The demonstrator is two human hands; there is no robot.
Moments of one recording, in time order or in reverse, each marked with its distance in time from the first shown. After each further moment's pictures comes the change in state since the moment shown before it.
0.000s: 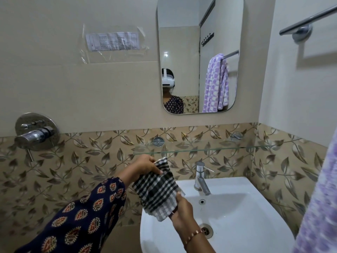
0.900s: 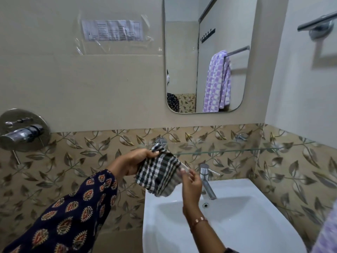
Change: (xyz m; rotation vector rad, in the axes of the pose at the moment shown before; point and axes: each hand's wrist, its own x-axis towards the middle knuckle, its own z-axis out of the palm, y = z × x) left_hand 0.044 -0.012 -0.050 -0.385 -0.232 -0.077; right_hand 0.020 -0.031 0.048 -0.392 0.201 -0.611
